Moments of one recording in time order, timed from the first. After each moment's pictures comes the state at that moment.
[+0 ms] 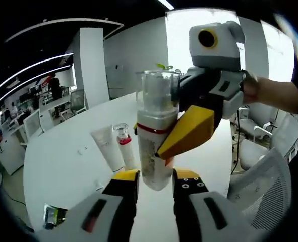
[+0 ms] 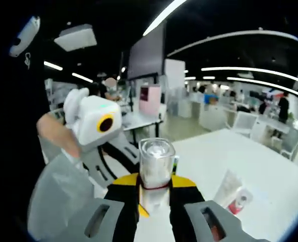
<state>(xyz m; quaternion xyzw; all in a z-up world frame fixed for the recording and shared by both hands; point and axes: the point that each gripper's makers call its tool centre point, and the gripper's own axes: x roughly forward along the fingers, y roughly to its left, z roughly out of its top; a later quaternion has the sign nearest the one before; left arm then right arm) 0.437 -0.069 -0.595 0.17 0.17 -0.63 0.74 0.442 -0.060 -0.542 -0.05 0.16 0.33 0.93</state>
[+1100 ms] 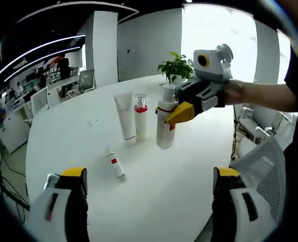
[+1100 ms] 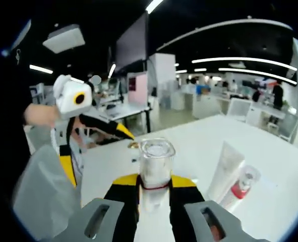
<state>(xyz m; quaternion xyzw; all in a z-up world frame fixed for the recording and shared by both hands) 0.460 0.012 -0.623 0.16 0.24 -0.59 0.75 0.465 -0.083 -0.607 -0.03 0.19 0.30 0.93</state>
